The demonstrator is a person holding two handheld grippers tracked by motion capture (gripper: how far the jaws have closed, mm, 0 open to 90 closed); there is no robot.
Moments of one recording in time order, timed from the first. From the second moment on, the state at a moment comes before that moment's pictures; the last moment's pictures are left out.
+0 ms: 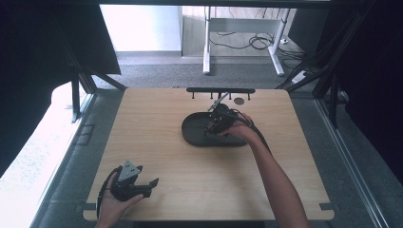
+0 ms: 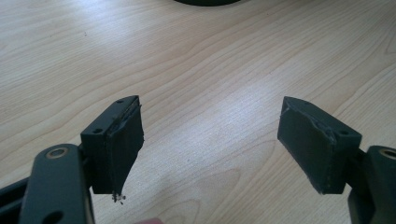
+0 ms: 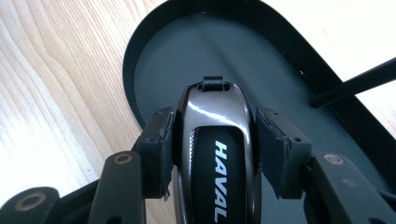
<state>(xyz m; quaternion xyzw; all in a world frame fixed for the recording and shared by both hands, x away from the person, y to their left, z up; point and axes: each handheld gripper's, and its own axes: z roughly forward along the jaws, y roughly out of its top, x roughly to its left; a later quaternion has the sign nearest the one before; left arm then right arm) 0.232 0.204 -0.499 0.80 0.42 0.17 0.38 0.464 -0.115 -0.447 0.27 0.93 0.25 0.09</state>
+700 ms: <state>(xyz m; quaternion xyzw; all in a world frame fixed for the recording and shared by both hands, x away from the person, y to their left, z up) 0.232 0.203 -0.500 0.80 0.42 0.17 0.38 0.472 -0.127 -0.468 0.29 0.93 0.21 0.09</state>
